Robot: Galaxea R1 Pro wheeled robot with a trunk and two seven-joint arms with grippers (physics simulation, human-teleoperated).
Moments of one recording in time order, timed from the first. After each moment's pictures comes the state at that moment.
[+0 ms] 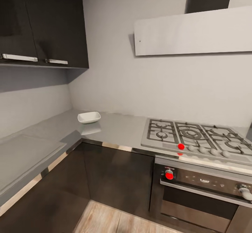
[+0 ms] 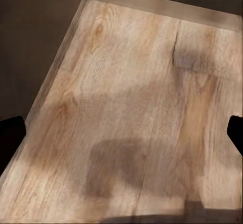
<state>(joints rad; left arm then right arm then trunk) 0.01 0.01 0.00 -0.38 0.01 -0.37 0.00 0.00 0.02 0.00 -0.33 0.00 -0.38 -0.08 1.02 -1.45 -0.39</state>
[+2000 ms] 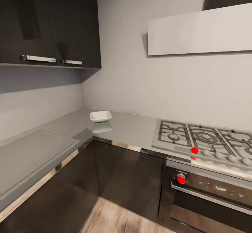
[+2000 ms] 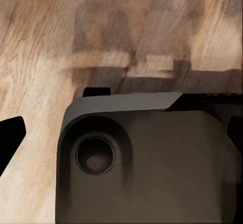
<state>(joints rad) 0.01 -0.03 0.01 -0.04 0.01 -0.27 0.01 0.00 0.02 0.00 -0.06 0.00 -0.26 -0.05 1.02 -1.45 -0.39</state>
